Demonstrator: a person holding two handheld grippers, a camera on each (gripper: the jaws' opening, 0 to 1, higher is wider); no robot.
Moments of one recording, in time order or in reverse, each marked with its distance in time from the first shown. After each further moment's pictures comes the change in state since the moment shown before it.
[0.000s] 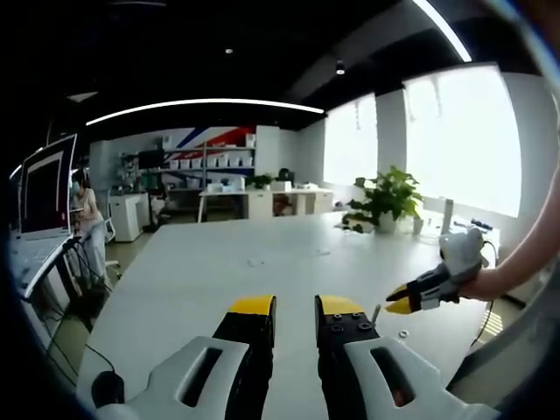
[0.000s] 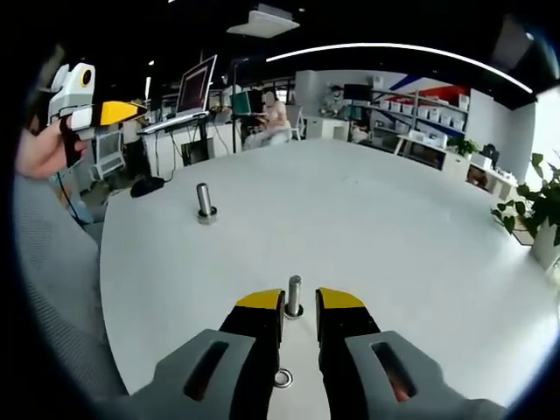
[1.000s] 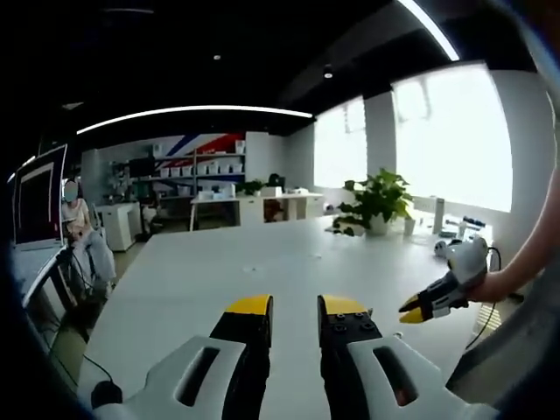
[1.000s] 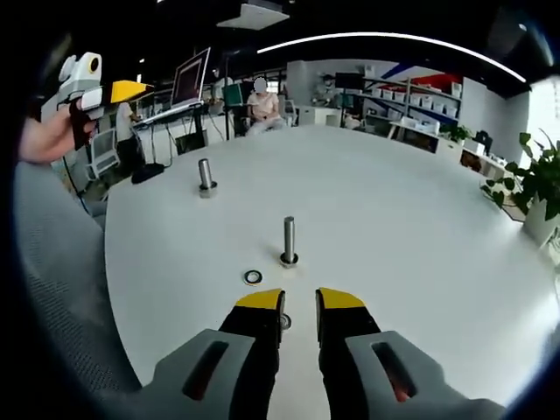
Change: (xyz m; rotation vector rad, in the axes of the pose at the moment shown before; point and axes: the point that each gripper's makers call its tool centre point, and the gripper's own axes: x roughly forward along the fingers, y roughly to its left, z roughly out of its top) left arm 0.002 -0.012 0.006 0.032 -0.023 -0.044; right arm -0.029 -0.003 -0.046 0.036 0.055 -0.020
